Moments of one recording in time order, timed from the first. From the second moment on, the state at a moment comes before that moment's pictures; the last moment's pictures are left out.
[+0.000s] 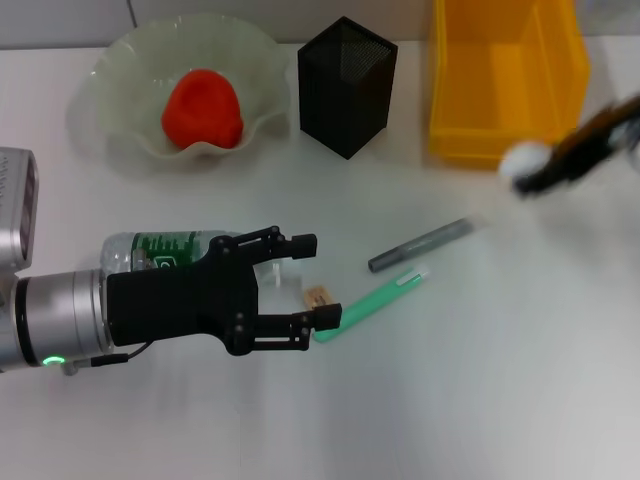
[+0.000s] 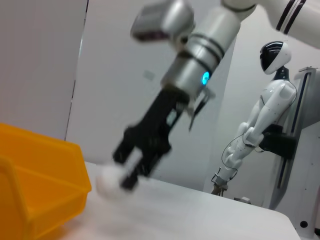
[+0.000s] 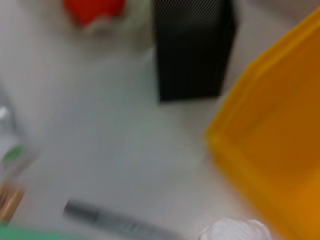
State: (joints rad) left arm -0.45 -2.06 1.08 0.44 1.60 1.62 -1.06; right arm 0.74 2.08 -0.98 -1.25 -2.71 -1.61 2.31
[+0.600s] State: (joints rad) left arm -0.46 -2.06 1.08 0.44 1.59 1.62 -1.07; right arm 0.79 2.07 -0.90 -1.17 -2.67 -1.21 2.31
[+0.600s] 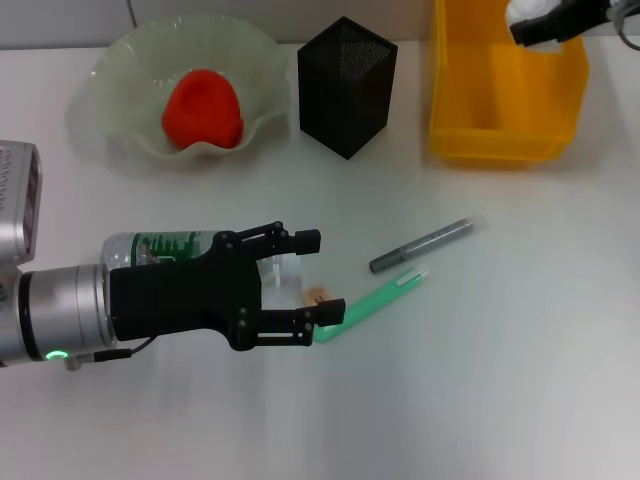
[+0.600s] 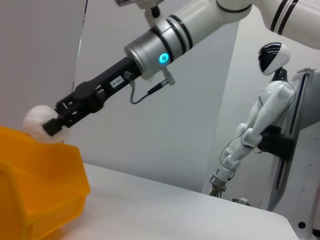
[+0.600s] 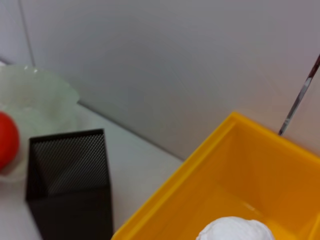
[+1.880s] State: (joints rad) left arm -0.56 -2.05 1.09 0.73 1.87 1.45 -1.44; right arm 0.42 1.97 -0.78 -0.56 -1.94 -1.72 1.31
